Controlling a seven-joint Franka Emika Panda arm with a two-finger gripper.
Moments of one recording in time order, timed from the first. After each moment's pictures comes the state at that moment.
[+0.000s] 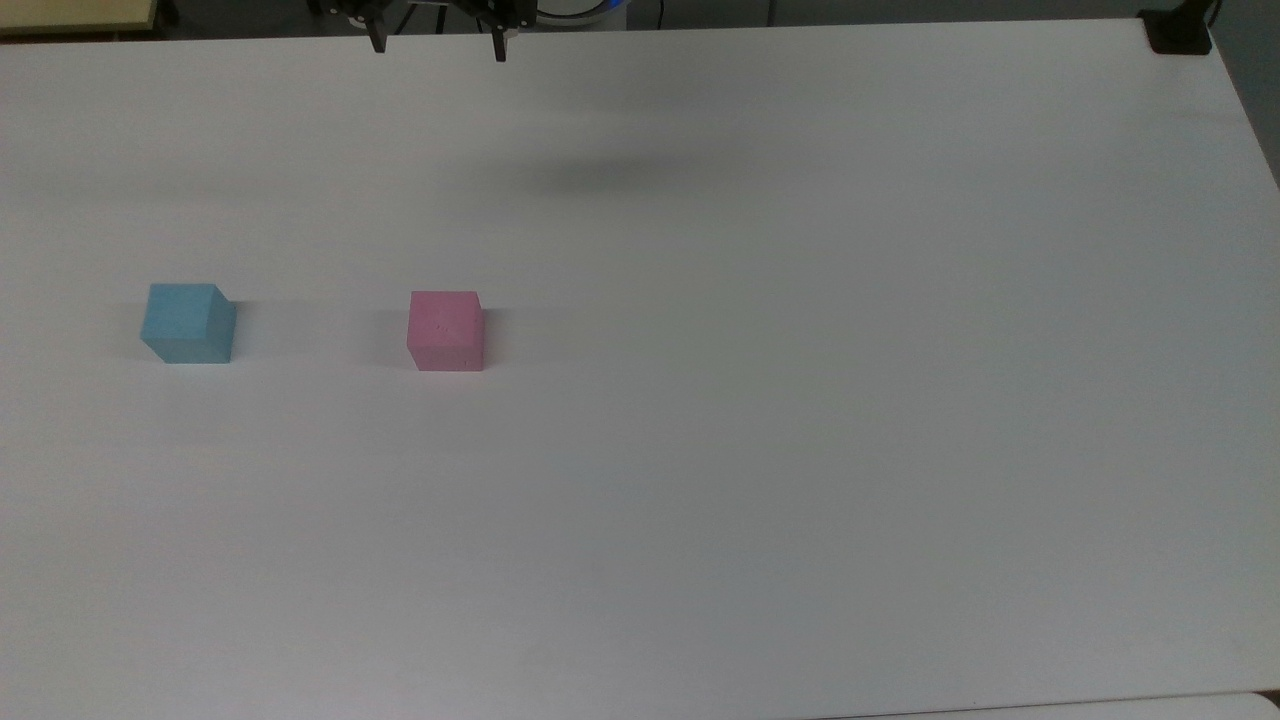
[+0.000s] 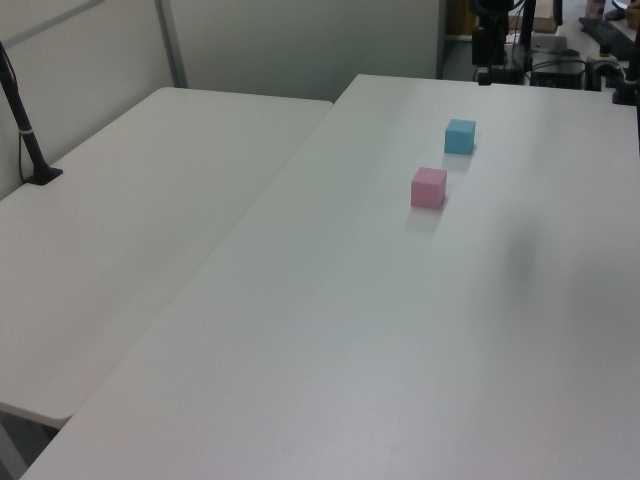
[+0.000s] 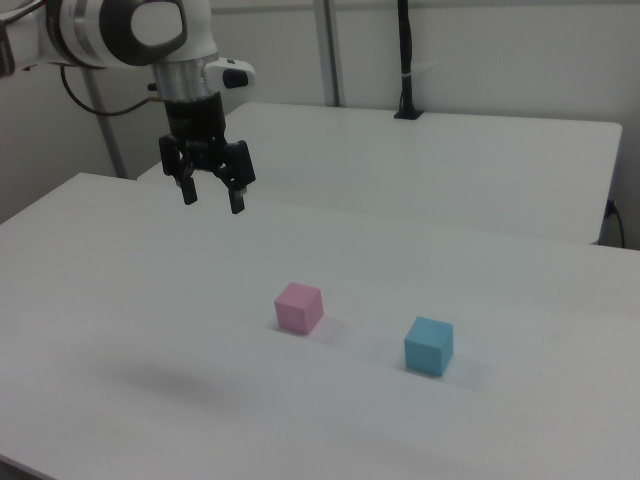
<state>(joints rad) 0.04 0.04 -0.10 -1.58 -0.05 1.53 -0.04</state>
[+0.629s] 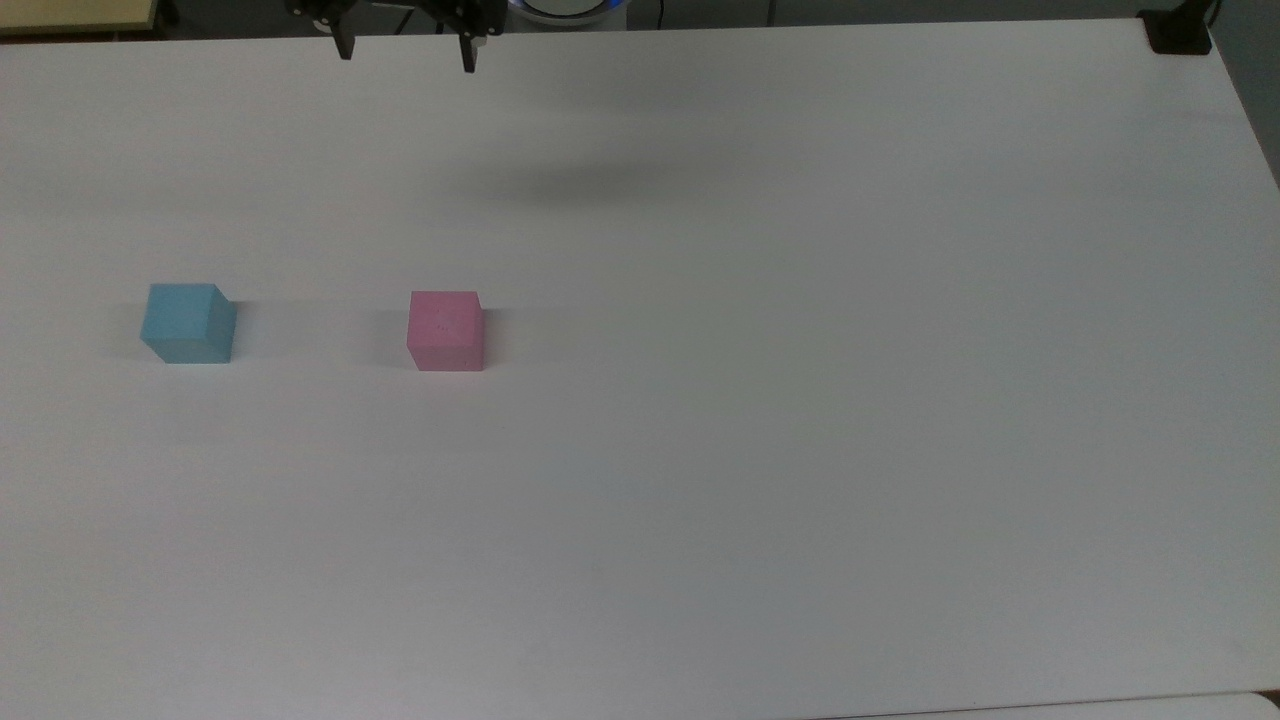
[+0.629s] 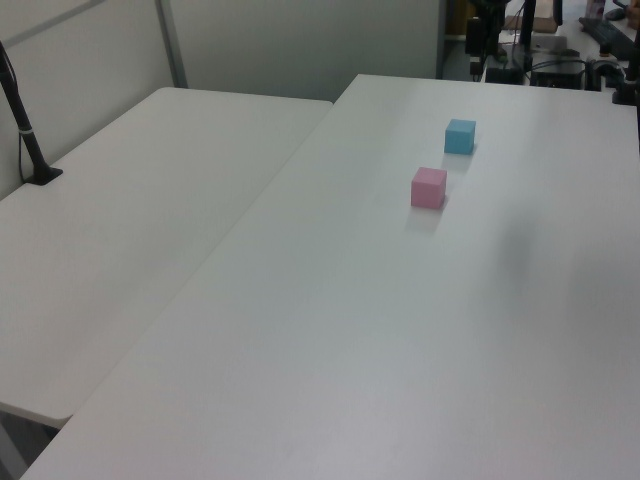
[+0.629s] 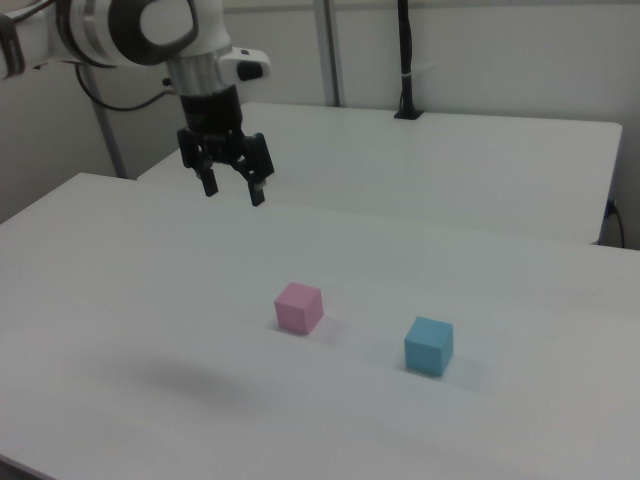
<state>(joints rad) 0.04 0.05 -0.14 -1.57 -0.05 1.60 -0.04</state>
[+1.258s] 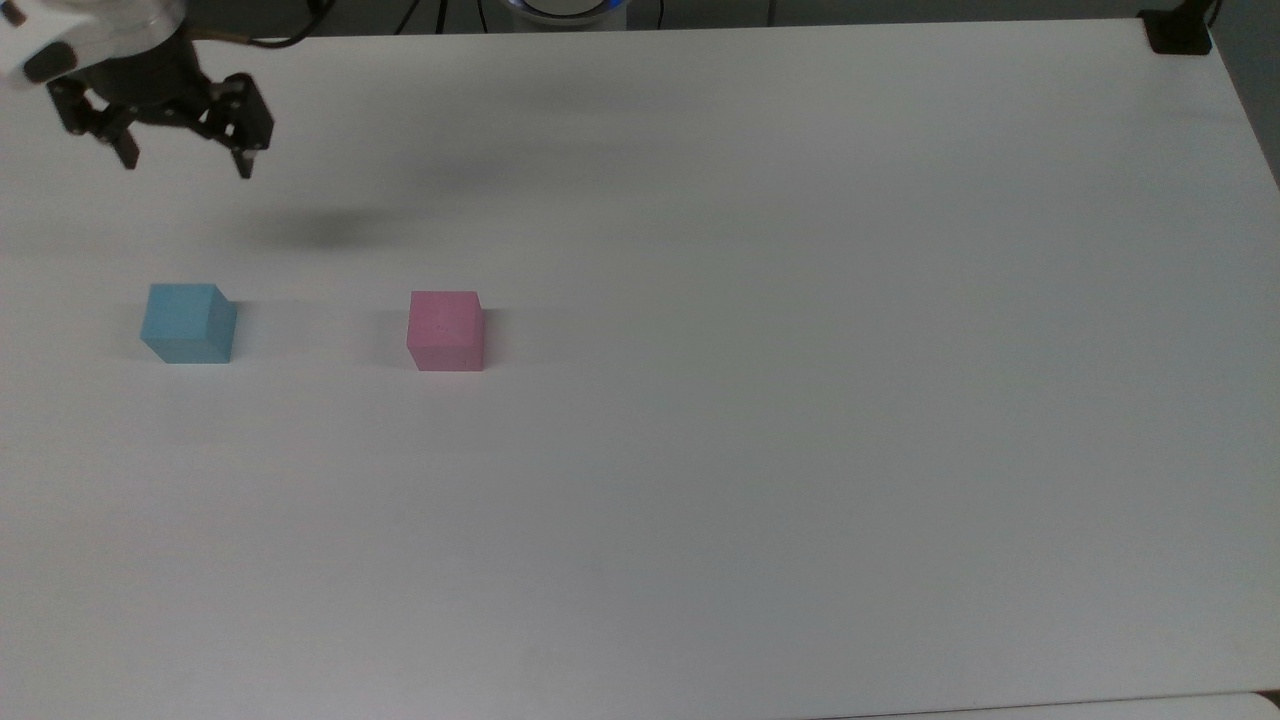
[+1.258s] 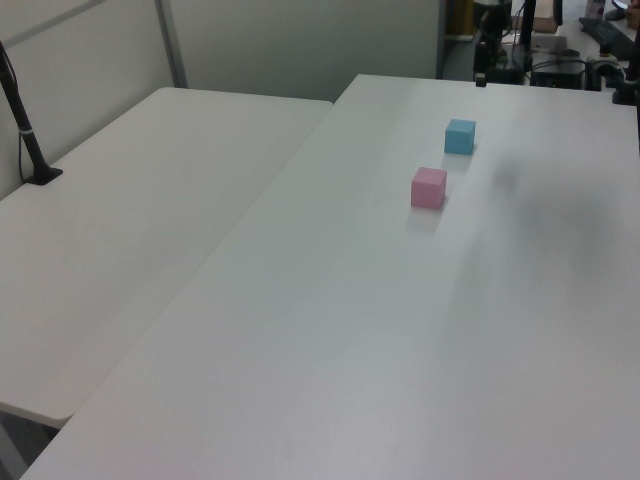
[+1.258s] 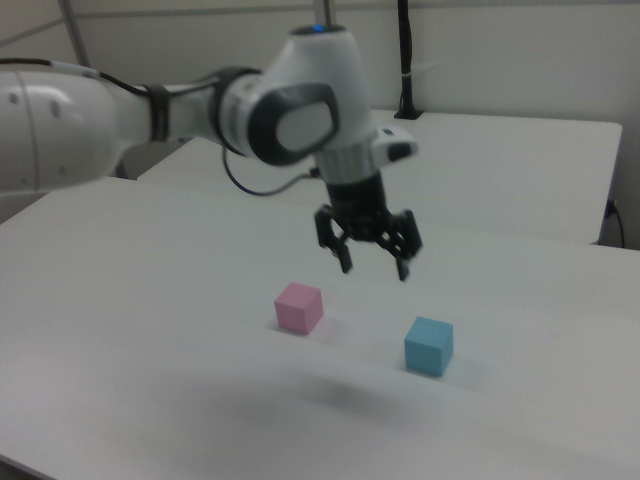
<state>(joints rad) 0.03 0.28 -0.48 -1.59 0.02 1.92 -0.45</state>
